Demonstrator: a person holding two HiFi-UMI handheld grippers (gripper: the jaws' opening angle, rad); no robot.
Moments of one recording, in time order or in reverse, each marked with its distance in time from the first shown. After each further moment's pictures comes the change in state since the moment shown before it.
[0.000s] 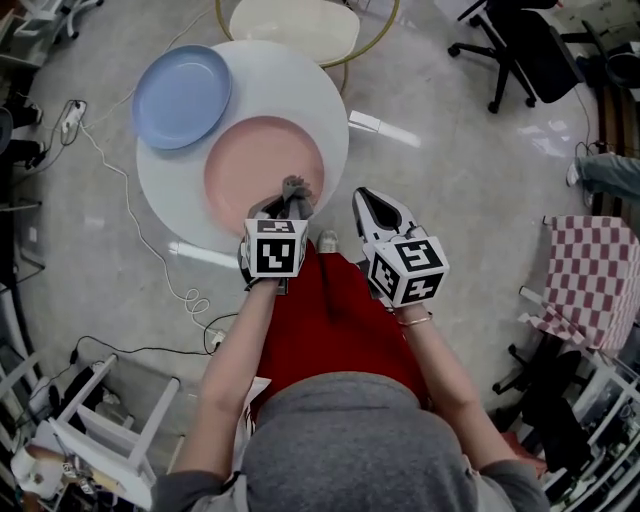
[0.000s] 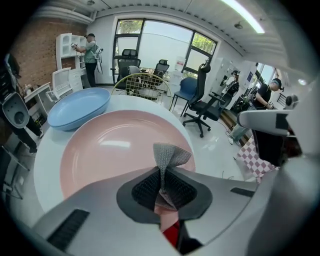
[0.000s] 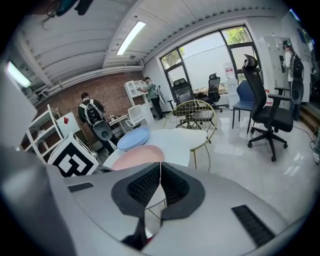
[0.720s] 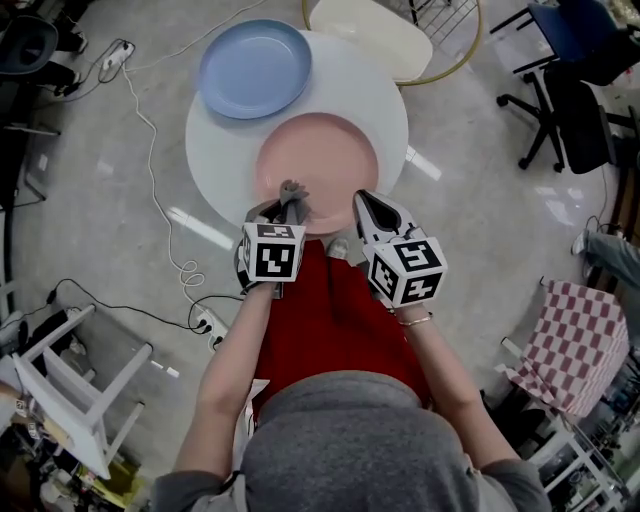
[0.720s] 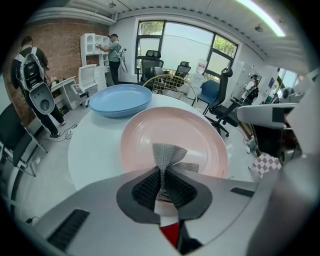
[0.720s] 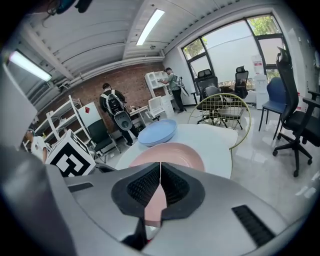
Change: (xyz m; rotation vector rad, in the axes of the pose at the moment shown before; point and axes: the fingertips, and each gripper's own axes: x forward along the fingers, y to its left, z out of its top) left arm -0.045 0.089 -0.039 -0.157 -0.010 0.155; right arm 0.060 0.086 0.003 -0.145 0.091 0.204
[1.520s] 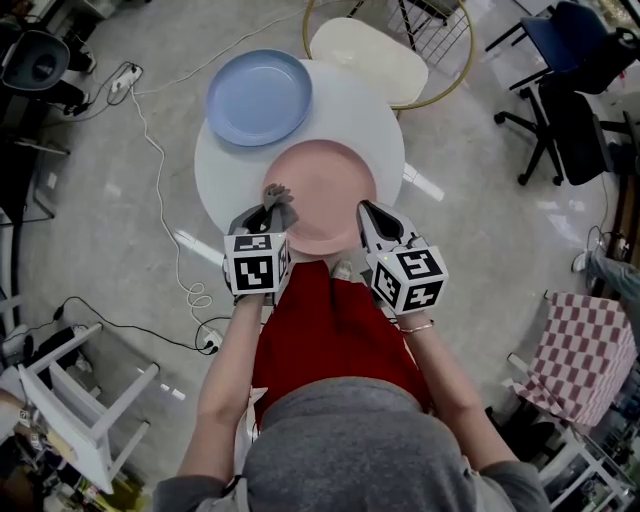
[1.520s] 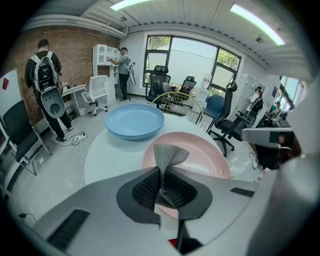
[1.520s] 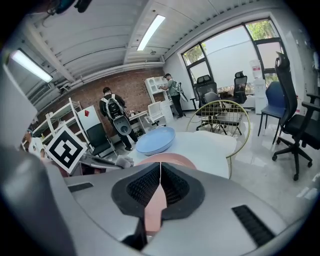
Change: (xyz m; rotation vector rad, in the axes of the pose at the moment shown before) left arm -0.036 0.042 0.045 -0.056 -0.142 0.055; right arm 0.000 -0.002 0.026 -0.008 -0.057 -0.011
